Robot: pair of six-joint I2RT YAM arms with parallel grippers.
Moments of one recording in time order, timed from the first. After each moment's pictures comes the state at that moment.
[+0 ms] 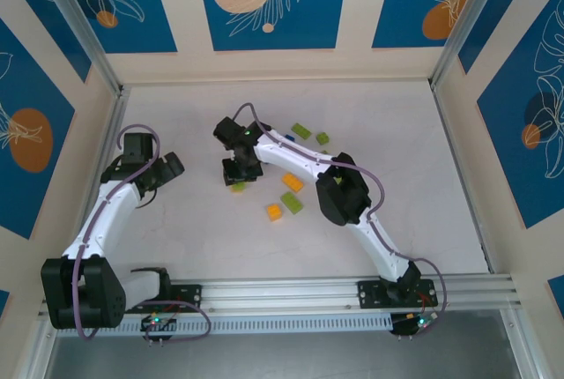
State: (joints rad) left arm 0.02 1.18 0.86 -0.67 -0.09 -0.52; right arm 0.89 2.38 2.16 -1.08 -0.14 0.60
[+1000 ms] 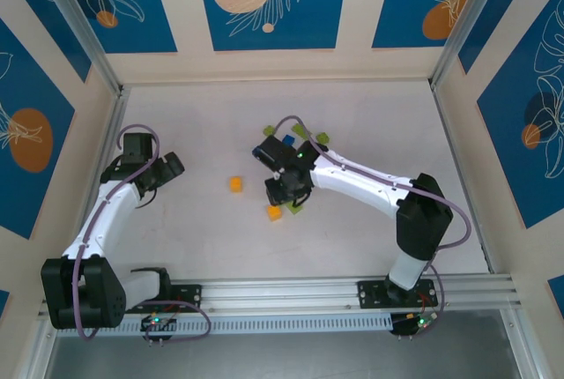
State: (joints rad) left arm 0.03 1.18 0.86 -0.67 -0.08 -0.52; right arm 0.94 1.69 1.33 -0.98 0.02 0.52
